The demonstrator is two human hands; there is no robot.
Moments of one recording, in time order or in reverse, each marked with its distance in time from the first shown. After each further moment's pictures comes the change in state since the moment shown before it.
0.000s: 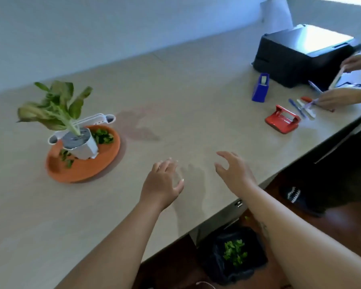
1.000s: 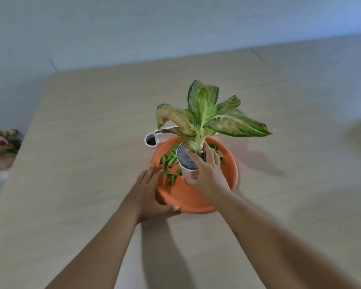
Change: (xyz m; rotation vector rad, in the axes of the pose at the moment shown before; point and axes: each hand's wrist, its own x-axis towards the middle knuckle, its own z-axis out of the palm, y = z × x) left_hand -0.008 -0.408 -0.112 -0.084 -0.199 -0.357; right_hand 0.105 -0.314 0.336 -0.137 -0.231 -0.448
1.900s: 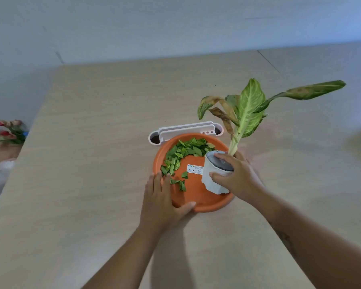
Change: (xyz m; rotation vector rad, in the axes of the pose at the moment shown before) left_hand -0.018 0.037 0.036 0.019 0.304 -0.109; right_hand -0.009 0.029 -0.058 0.084 -0.036 0.163
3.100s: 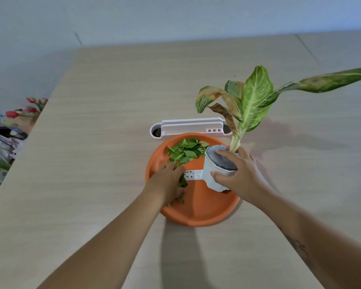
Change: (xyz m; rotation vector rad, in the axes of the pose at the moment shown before) left_hand 0.076 0.044 0.001 0.141 -0.346 0.030; right_hand 0.050 0.036 -0.017 0.031 -0.142 -0.186
